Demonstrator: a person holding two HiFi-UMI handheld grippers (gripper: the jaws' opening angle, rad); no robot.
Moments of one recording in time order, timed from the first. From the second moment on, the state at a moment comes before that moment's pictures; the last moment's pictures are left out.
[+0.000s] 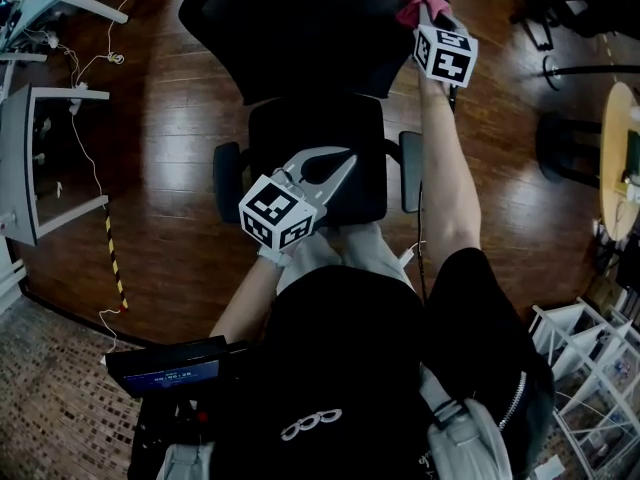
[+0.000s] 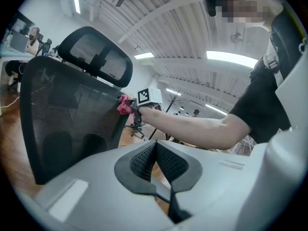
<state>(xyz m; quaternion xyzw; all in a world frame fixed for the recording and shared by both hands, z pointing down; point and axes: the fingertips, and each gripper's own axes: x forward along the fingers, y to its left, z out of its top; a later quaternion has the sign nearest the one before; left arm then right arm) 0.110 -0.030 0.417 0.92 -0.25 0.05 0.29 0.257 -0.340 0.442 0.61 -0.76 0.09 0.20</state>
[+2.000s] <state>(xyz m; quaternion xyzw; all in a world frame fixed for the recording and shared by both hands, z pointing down) -0.107 -0.014 0.411 0.88 -0.39 -0.03 0.28 -0.150 -0.326 0.415 0.40 -0.89 -0.01 0.24</state>
